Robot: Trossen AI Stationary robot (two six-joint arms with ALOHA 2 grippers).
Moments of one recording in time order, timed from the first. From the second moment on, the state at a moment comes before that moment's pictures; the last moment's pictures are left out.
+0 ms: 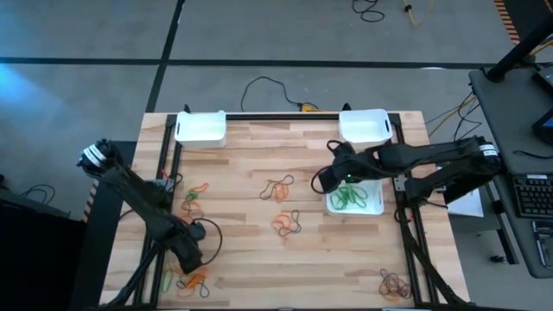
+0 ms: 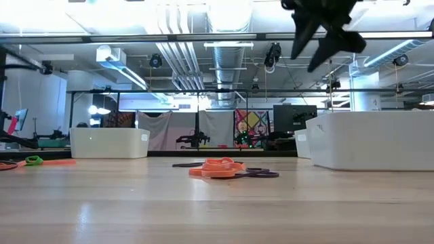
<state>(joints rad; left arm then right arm) -0.84 1.40 0.66 -0.71 0.19 -1.45 0.05 1.29 1.17 -0.91 0.30 1.05</state>
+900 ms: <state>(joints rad) -0.66 1.55 0.90 -0.53 -0.29 -1.07 0.33 1.46 1.20 -0.46 0.42 0.61</state>
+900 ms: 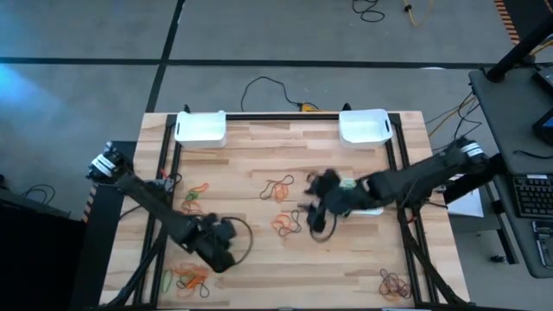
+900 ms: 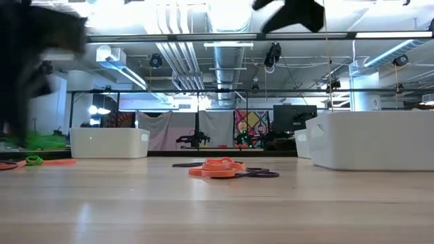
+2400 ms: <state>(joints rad) -0.71 1.84 1.04 -0.18 -0.37 -0.78 0.59 2.16 1.23 0.20 0.35 0.50</state>
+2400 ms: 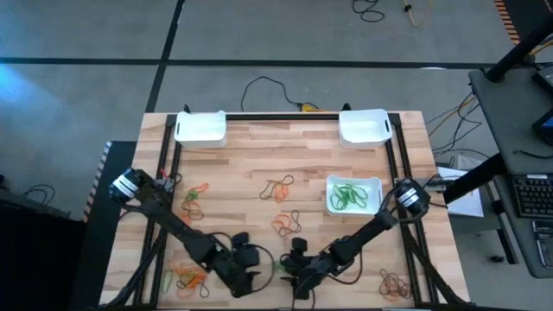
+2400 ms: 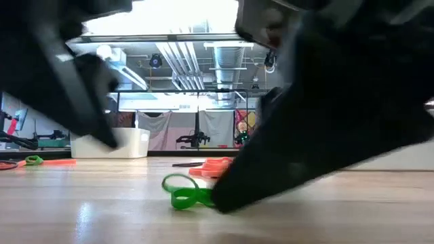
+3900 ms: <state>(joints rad) -1.08 1.74 0.92 -0.54 -0.62 -1.50 0.40 1.61 1.40 -1.29 0.52 1.03</state>
